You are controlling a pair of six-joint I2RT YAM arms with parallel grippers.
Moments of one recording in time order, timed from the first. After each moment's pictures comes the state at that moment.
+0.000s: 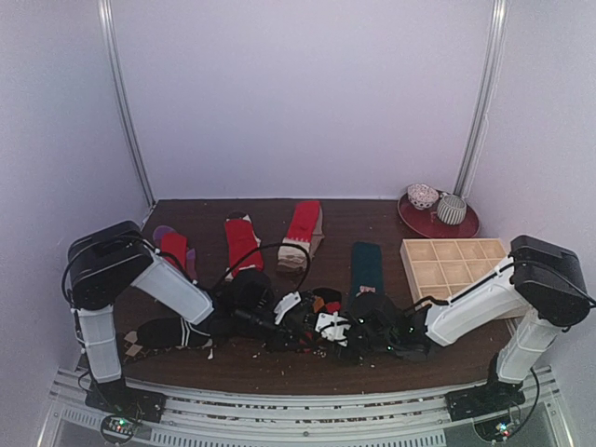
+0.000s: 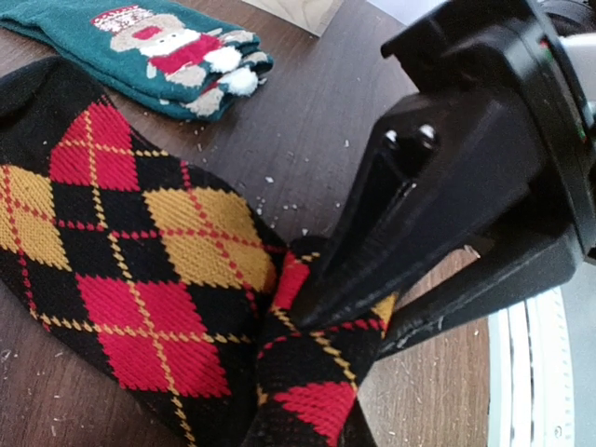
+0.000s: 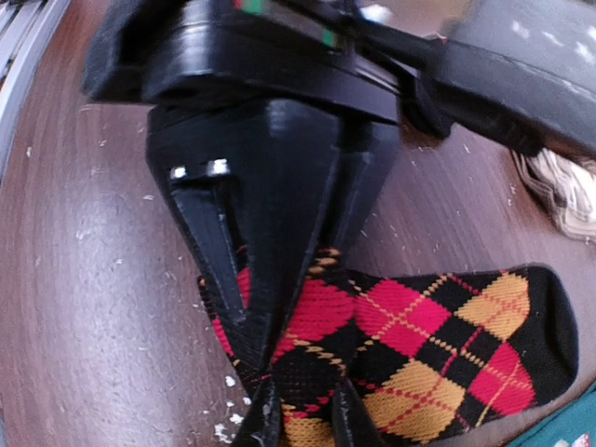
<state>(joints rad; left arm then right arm) -0.95 1.96 0.78 0.47 0.62 -0.10 1.11 1.68 0.60 0.42 0.04 -0.29</state>
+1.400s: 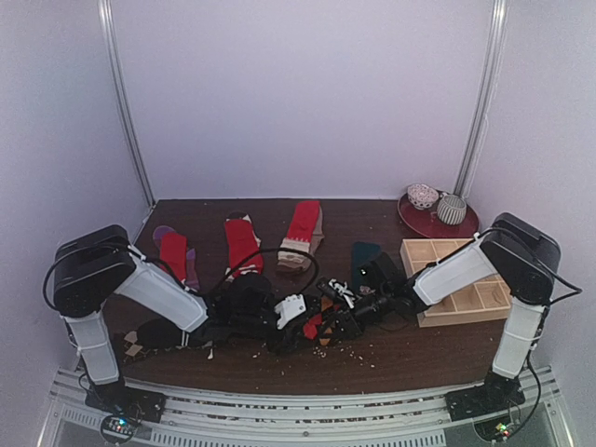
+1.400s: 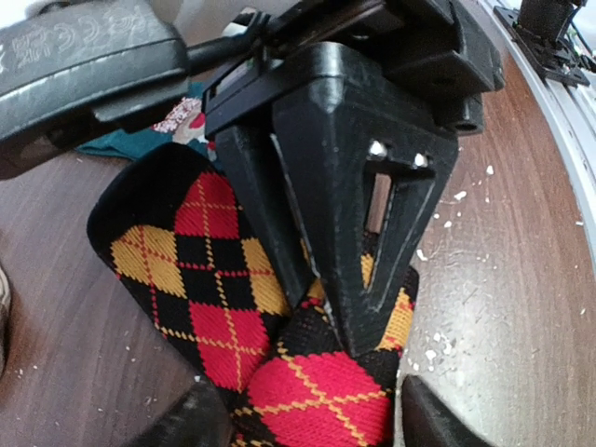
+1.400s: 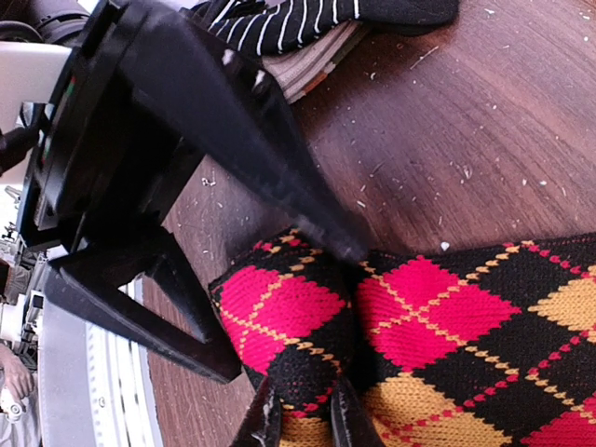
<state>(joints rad) -1.02 1.86 0.75 0.53 0.26 0.26 0.77 1.85 0.78 0.21 -0.73 0.13</state>
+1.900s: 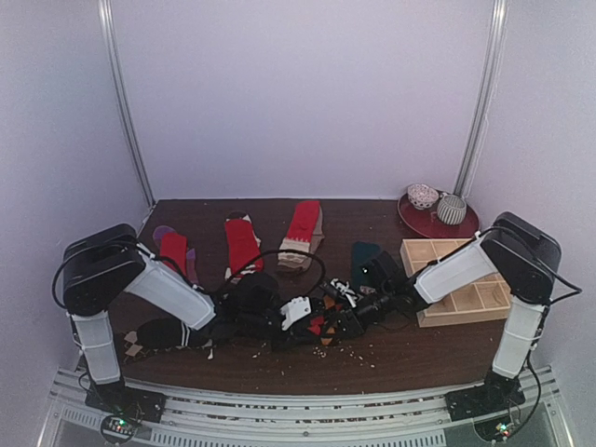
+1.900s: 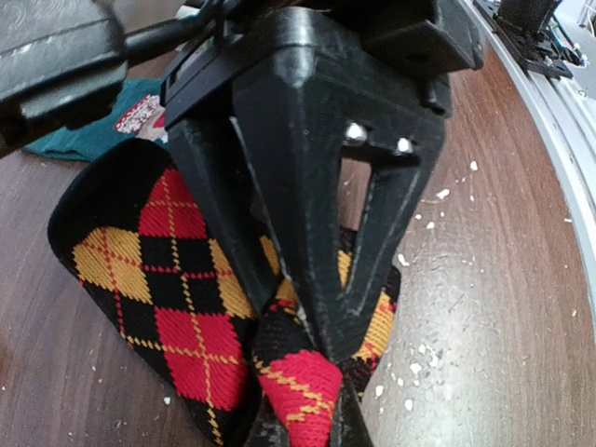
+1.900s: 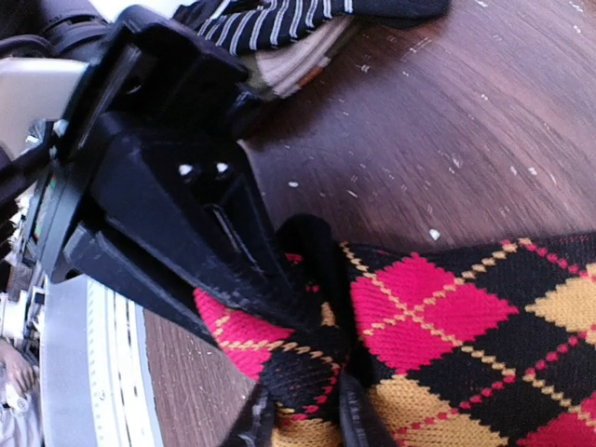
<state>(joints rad) -1.02 1.91 0.80 0.49 0.33 0.26 0.75 1.85 0.79 0.19 -0.75 0.12</state>
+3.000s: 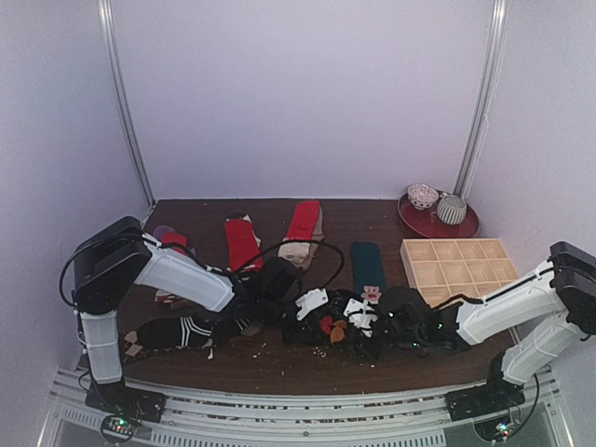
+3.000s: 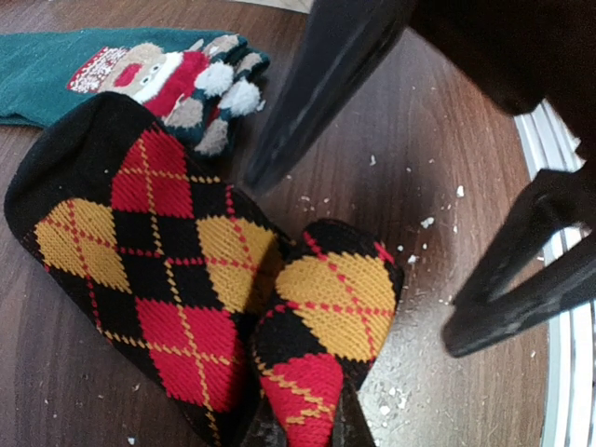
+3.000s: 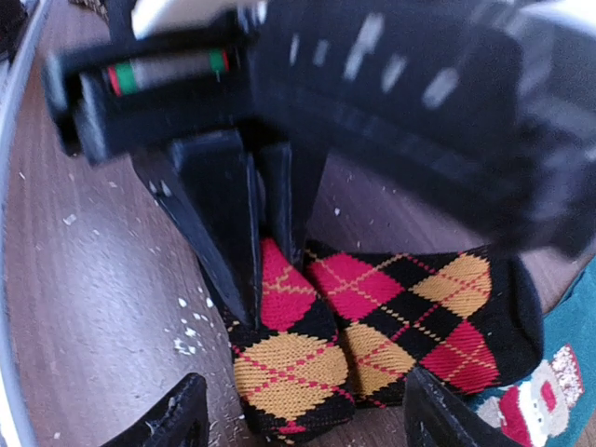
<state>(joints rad) -1.02 1.98 1.06 0.09 0.44 0.17 1.06 1.44 0.45 0.36 0.07 -0.13</state>
